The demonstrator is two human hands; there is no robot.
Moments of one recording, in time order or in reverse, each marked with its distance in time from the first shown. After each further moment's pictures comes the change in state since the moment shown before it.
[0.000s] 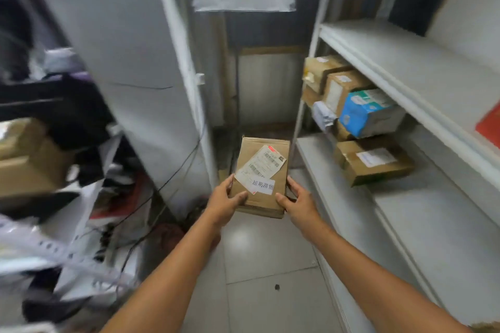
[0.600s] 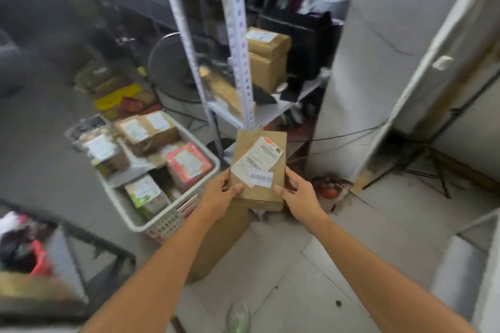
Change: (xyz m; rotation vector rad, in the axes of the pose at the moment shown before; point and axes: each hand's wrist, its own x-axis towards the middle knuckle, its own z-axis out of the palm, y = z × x) left_hand -0.297 -0.111 -0.094 -0.146 0.946 -0.281; right_hand -0.114 0.006 0.214 -0.135 -0.985 -0.143
